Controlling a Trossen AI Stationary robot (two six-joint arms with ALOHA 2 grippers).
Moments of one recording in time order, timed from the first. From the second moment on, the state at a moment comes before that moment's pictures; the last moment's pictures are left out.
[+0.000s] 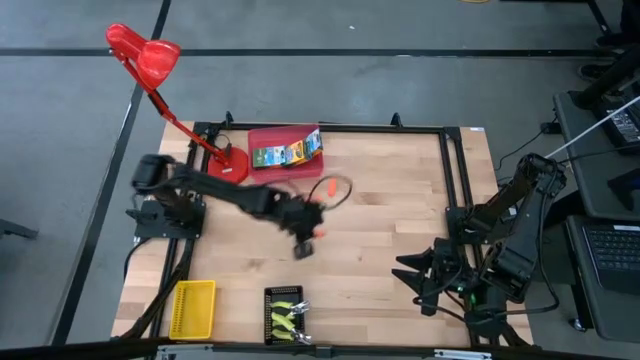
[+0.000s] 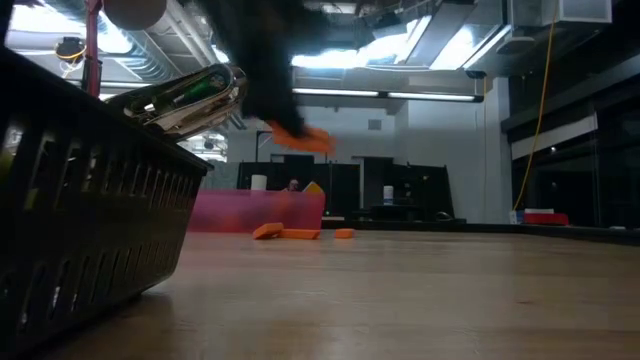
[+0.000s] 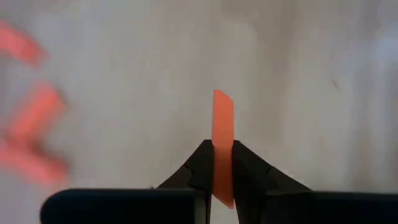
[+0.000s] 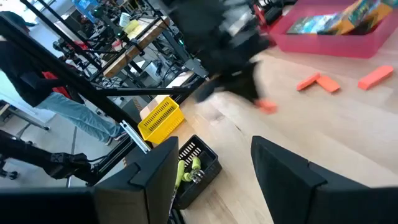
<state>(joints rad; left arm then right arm) -0.14 1.68 1.22 -0.54 -0.02 -0.41 1.04 1.39 1.30 -0.80 1.13 1.50</state>
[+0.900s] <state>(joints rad) -1.03 1.43 1.20 -1.13 0.00 -1.52 1.06 1.39 1.30 -0.73 1.16 1.37</state>
